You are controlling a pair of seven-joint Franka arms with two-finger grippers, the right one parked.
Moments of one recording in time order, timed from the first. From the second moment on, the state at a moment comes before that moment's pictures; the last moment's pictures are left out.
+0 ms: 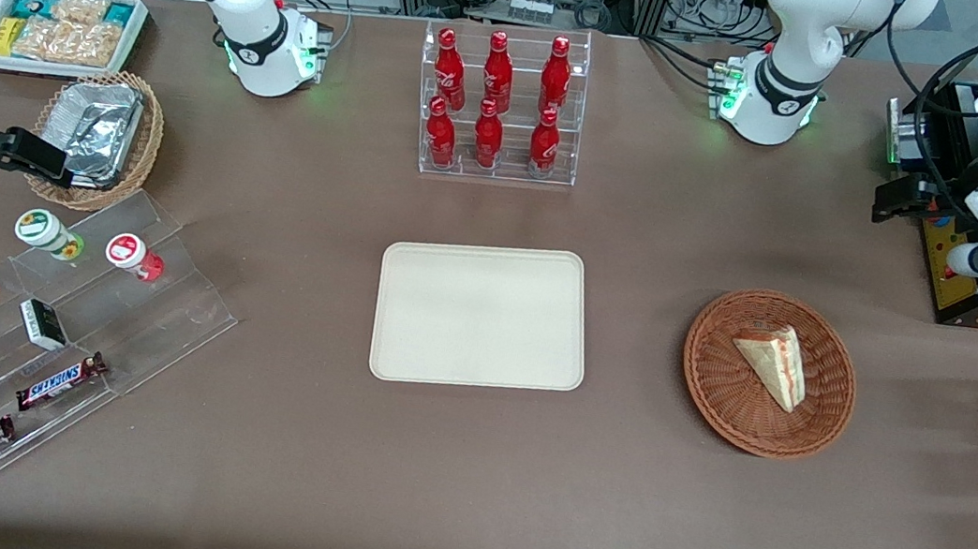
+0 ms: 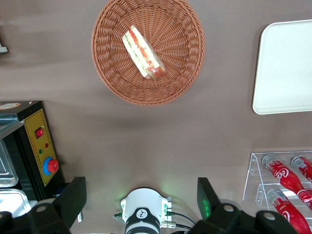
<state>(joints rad) -0.07 0.01 -0.01 -1.54 -0.02 1.30 -0.07</state>
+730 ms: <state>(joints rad) -0.06 0.04 -0.01 -1.69 -0.02 1.49 -0.07</state>
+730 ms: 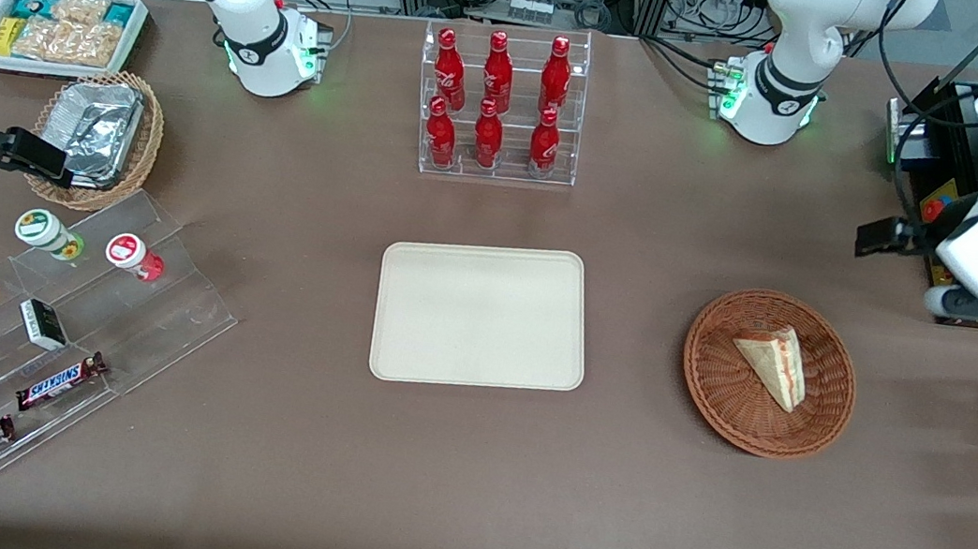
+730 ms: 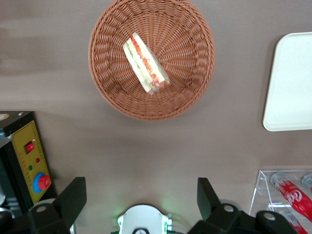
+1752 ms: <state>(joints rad) -0.06 0.15 -0.01 -2.01 -0.02 2.00 -0.12</state>
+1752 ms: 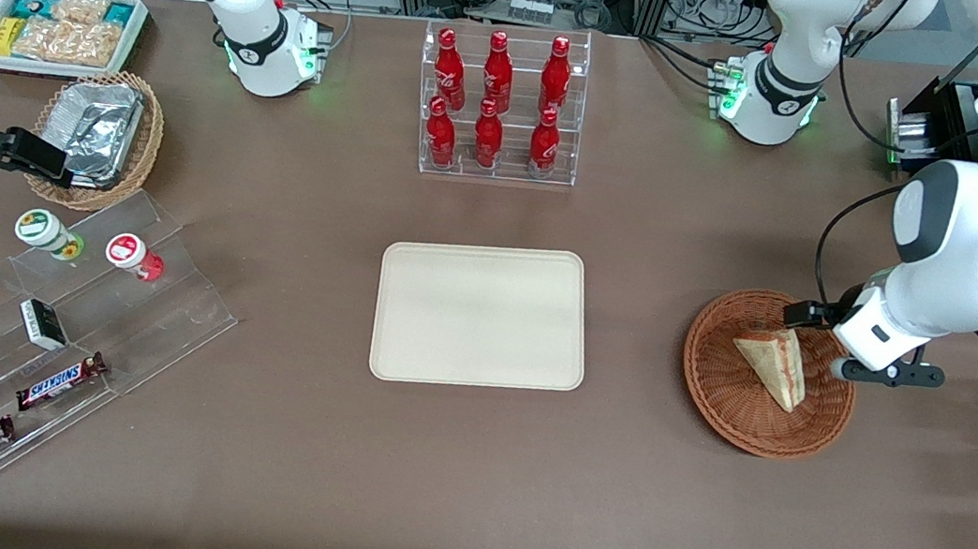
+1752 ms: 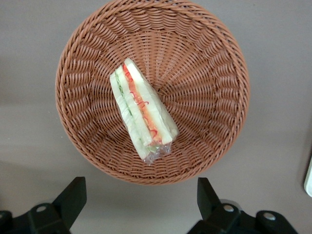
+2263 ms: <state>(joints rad) -0.06 0.19 -0.01 -2.06 -0.02 2.13 -0.53</state>
